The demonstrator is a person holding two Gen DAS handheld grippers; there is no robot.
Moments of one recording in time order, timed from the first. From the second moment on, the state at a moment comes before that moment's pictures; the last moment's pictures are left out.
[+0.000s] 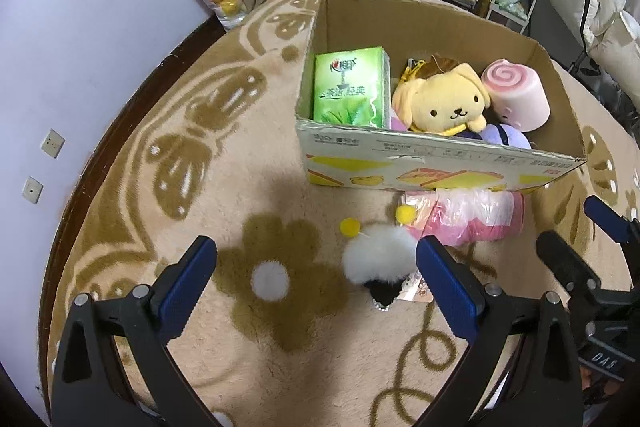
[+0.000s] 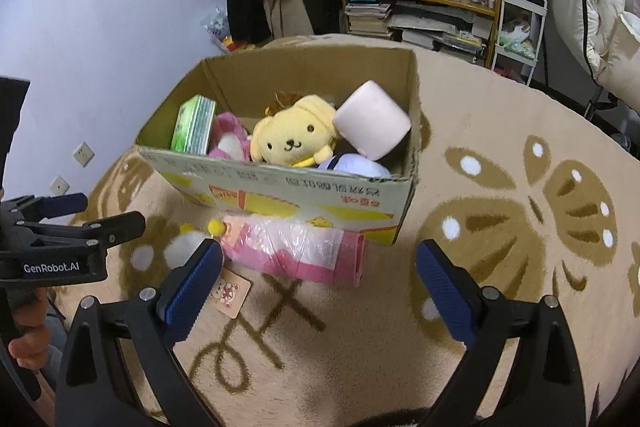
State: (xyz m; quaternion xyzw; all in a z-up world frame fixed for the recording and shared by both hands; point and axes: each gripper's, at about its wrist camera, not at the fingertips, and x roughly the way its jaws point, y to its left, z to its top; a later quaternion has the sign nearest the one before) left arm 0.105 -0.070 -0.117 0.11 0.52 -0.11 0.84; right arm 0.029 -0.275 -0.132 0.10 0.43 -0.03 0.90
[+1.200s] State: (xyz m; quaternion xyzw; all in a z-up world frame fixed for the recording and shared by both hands) left arm 0.141 -0.090 -0.185 0.08 0.62 -0.14 0.77; right arm 0.074 -0.246 -0.186 0.05 0.50 0.00 0.86
